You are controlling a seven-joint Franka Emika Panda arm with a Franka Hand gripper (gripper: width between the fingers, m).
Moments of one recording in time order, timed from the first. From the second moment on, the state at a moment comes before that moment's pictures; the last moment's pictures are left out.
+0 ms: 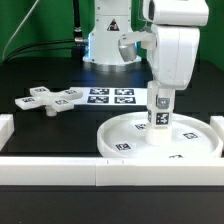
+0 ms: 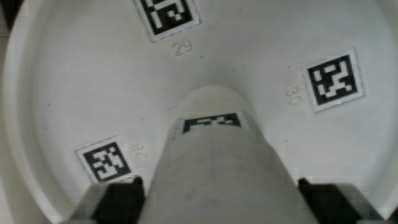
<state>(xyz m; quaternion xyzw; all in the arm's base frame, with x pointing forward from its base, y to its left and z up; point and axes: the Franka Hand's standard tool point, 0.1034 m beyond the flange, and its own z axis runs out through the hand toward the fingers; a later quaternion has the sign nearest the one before) 0.563 0.038 0.071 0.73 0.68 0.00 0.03</state>
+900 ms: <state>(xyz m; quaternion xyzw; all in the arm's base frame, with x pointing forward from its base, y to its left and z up) 0.562 0.040 0.070 0.94 0.34 0.02 0.02</state>
